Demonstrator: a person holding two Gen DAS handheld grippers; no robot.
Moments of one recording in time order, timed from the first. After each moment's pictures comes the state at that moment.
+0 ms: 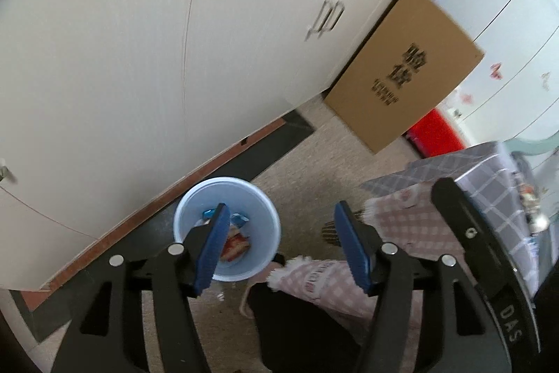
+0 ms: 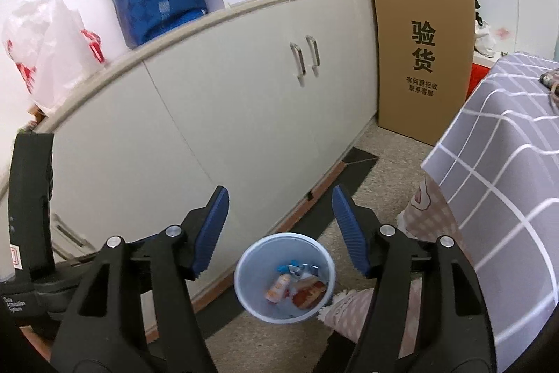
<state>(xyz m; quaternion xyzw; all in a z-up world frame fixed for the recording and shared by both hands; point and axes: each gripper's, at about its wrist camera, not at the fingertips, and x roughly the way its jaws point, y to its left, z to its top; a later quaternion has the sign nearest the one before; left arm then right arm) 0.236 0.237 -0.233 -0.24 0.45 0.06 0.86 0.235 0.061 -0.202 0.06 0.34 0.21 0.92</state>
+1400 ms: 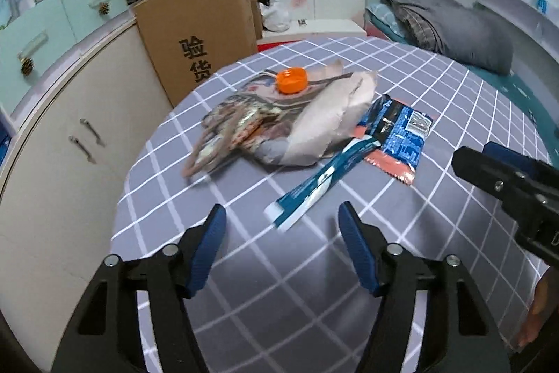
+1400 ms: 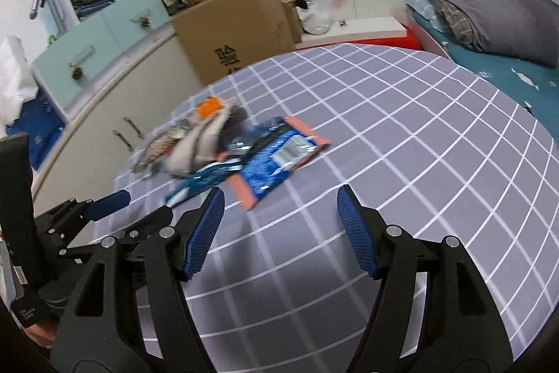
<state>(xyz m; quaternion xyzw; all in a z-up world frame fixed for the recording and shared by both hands) 0.275 -0.170 -0.154 0.15 0.42 -0.19 0.88 0.180 -0.325 -0.148 0.18 0.36 -0.04 0.92</state>
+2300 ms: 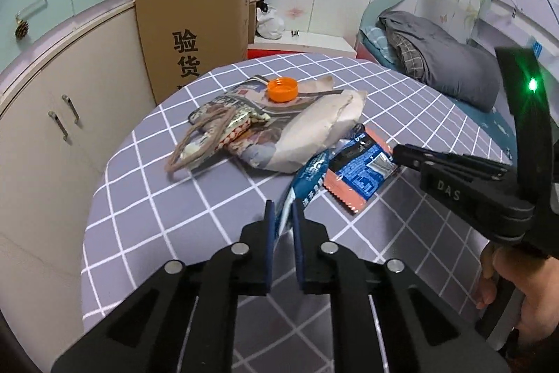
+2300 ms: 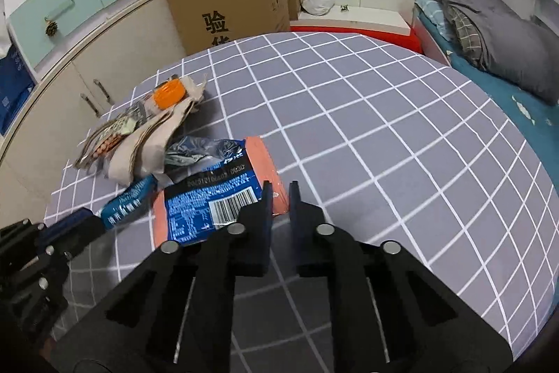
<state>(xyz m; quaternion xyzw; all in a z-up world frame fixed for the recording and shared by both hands) 0.273 -0.153 -0.148 0.05 0.42 -0.22 0.88 0.248 -0.325 -0.165 0.10 0.42 -0.05 0.90</state>
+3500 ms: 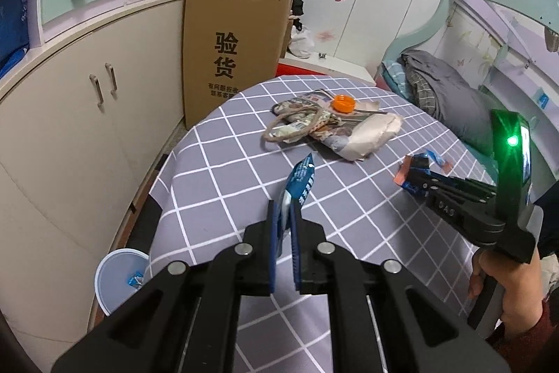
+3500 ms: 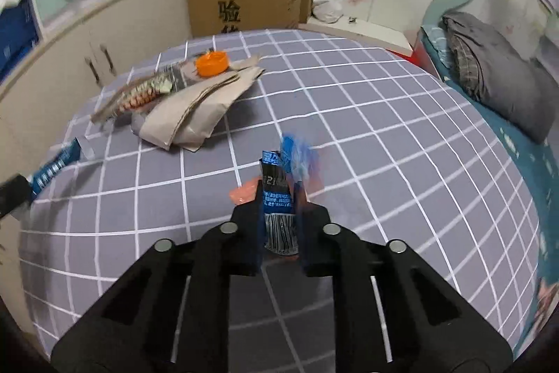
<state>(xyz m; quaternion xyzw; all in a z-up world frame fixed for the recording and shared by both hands) 0.242 -0.059 -0.133 -0.03 0.40 -0.19 0.90 0.229 -0.280 -0.159 0.03 0.41 -0.06 0.91</state>
